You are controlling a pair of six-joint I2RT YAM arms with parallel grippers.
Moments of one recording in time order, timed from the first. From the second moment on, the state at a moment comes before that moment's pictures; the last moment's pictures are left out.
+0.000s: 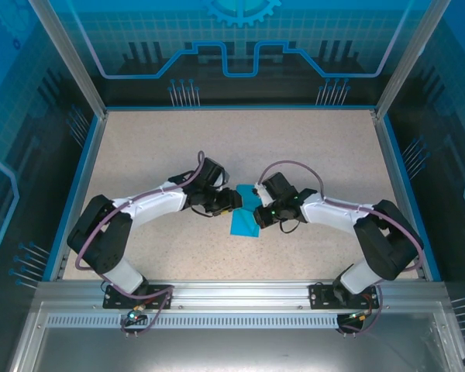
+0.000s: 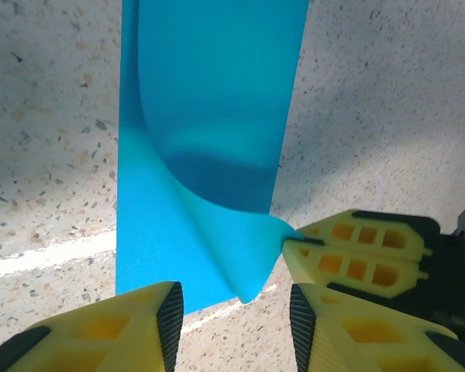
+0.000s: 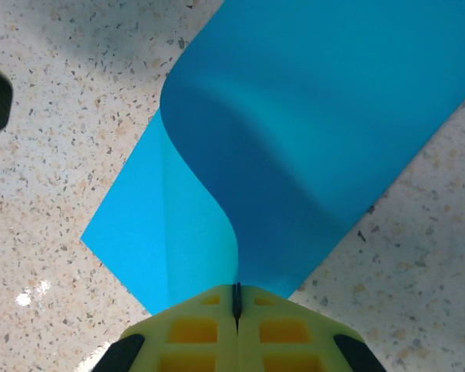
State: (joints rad) left arm -0.59 1.61 0.97 -0.37 0.40 -0.85; right arm 0.65 1.55 0.81 -0.33 -0.23 0.27
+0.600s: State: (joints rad) left arm -0.65 1.61 0.89 -0.28 0.36 -0.90; right arm 0.64 1.67 0.94 -0.41 -0.16 0.18
